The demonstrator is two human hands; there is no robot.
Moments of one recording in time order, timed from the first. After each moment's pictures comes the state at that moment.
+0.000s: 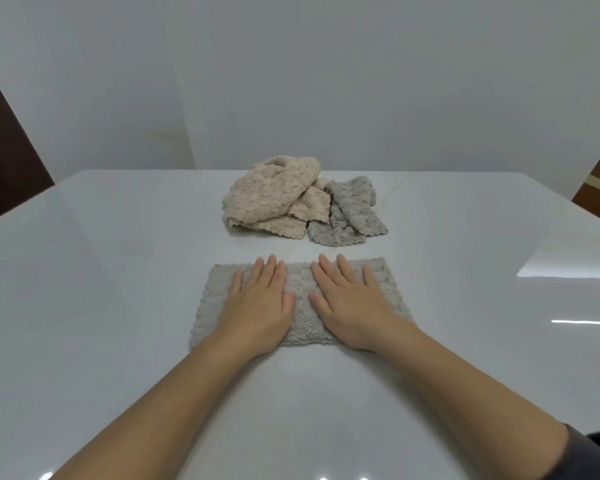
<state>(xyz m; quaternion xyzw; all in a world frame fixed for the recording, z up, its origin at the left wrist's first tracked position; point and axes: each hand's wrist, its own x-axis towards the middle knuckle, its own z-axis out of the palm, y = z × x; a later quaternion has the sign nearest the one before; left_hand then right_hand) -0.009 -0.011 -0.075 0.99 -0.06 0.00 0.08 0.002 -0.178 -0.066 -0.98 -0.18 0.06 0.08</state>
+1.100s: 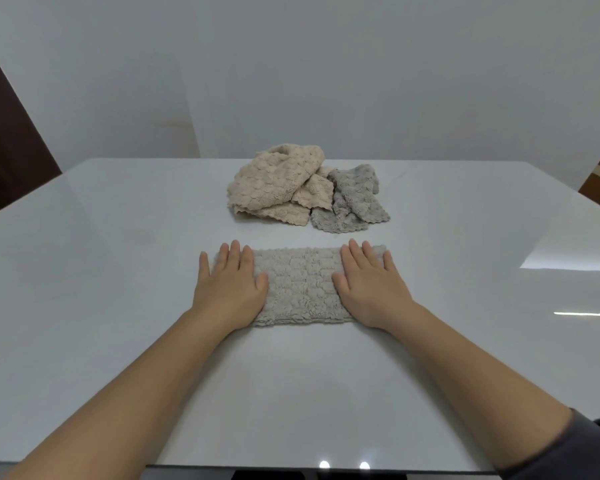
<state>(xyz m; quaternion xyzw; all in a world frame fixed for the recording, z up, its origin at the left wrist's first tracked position) -0.015 0.023 -0.065 1.00 0.03 -0.02 0.03 0.005 -0.200 -0.073 -0.99 -0.11 0.04 0.06</state>
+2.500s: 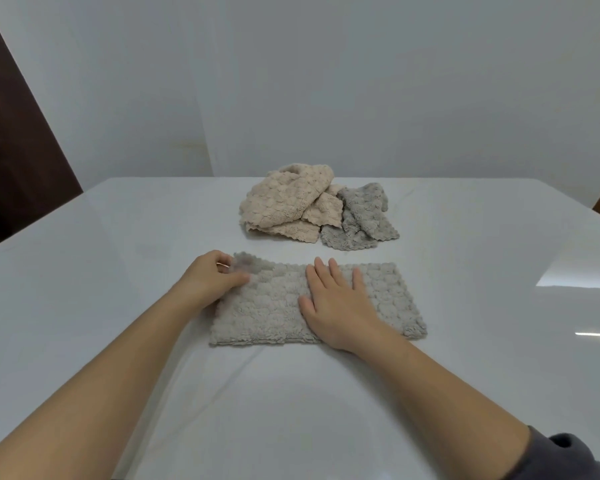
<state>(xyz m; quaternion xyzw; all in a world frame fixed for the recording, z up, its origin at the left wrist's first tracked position) 0.006 0.075 -0.039 0.86 0.12 0.01 0.49 -0.001 -0.145 -0.071 -0.98 -0.19 0.04 0.07</state>
